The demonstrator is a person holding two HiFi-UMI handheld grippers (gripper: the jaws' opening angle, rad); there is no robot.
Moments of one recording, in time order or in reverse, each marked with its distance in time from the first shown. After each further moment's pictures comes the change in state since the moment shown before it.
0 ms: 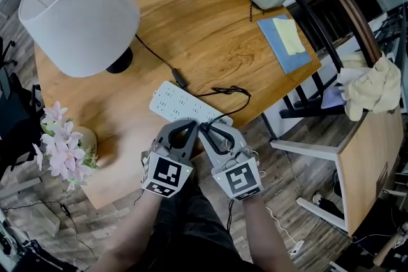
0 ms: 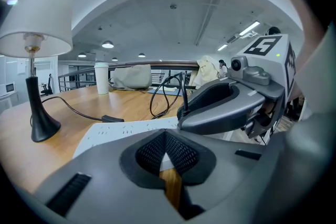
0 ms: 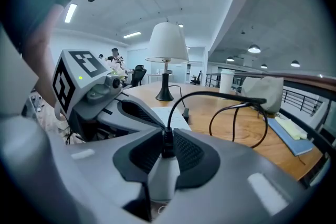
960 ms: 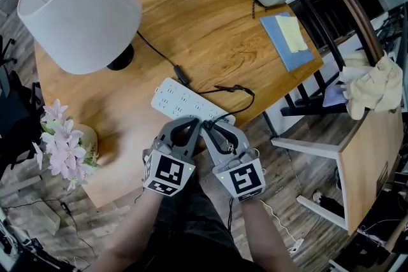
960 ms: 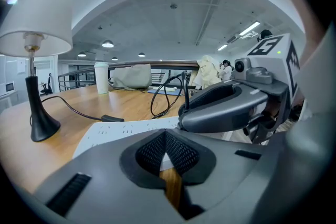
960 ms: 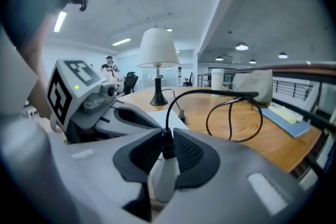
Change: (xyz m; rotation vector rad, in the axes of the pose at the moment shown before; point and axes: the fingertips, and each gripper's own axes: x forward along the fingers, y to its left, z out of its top) left arm 0.001 0.000 0.001 -0.001 0.003 -0.001; right arm -0.004 -0.005 0.003 0.122 -0.053 -0.065
